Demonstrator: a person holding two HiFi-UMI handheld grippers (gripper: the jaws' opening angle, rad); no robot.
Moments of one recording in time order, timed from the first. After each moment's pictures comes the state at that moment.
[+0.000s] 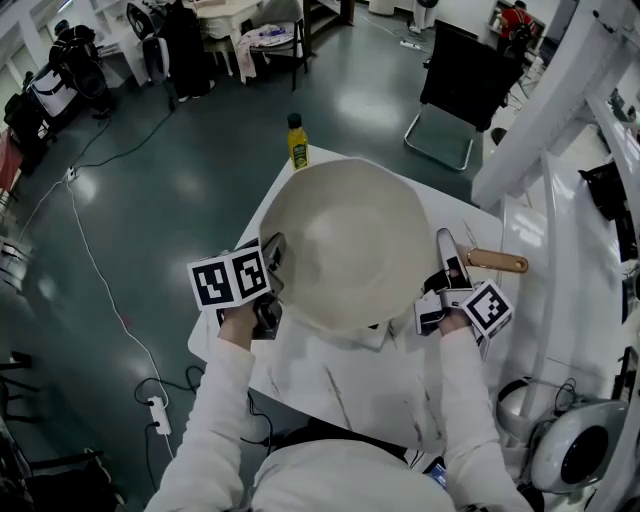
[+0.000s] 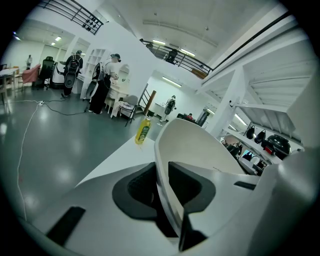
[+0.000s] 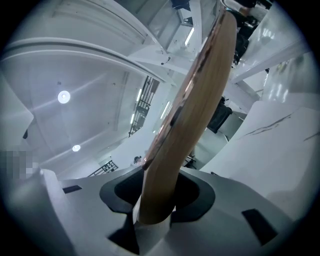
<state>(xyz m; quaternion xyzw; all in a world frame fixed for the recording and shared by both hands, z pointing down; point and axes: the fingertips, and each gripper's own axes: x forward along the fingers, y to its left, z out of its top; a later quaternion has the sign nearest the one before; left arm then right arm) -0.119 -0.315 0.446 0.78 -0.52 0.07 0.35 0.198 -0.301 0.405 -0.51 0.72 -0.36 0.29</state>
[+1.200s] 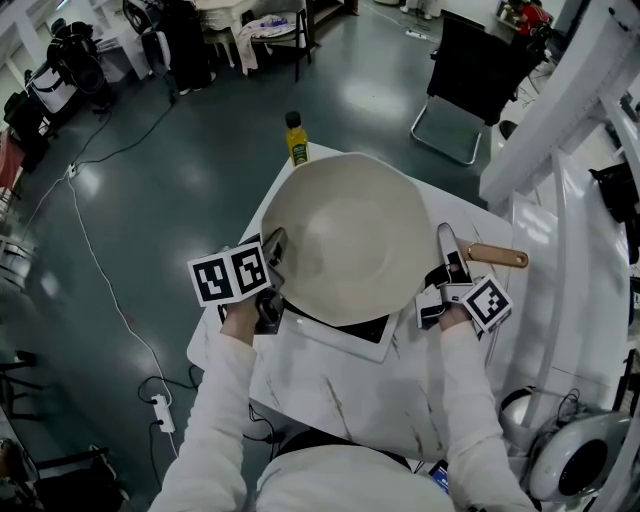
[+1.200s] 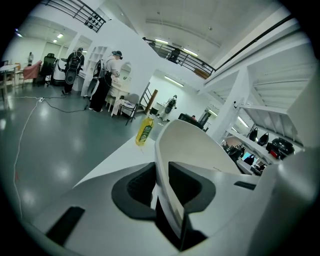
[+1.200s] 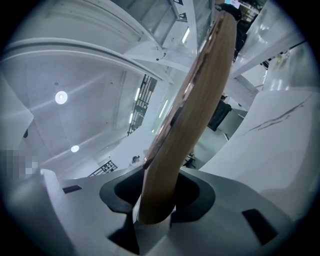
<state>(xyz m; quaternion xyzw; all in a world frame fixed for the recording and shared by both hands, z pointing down) -0.112 -0.359 0.468 0.77 -0.52 0.07 0.36 0.202 -0.350 0.428 -0.50 0.72 -0.36 0.30</state>
